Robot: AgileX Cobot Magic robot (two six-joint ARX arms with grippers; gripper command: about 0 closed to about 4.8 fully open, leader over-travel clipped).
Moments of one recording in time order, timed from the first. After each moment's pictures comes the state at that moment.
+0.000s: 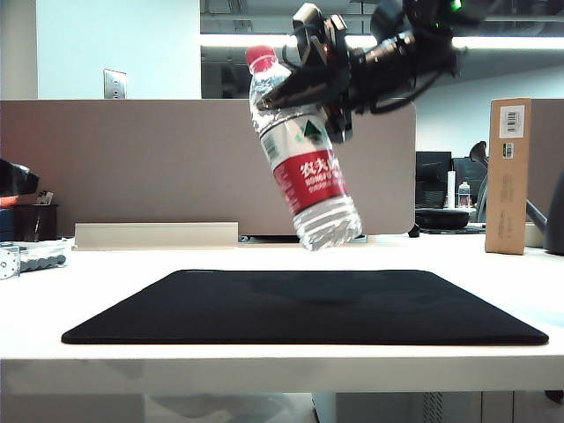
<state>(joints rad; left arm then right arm) -0.76 0.00 0.00 -0.15 -0.09 0.05 0.37 1.90 1.54 -0.34 -1.09 -0.21</state>
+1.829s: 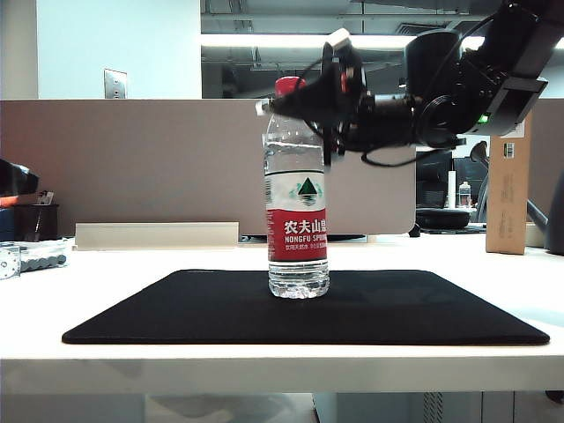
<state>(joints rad) -0.76 0.00 0.00 -0.15 -0.09 0.05 0.33 2.03 1.28 0.83 -1.24 0.38</state>
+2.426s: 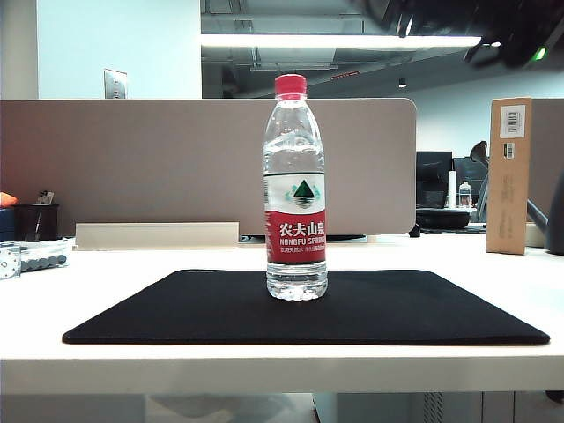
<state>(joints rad) -0.42 0.00 0.00 -0.15 -0.09 0.05 0.19 1.83 1.28 1.39 -1.06 0.91</state>
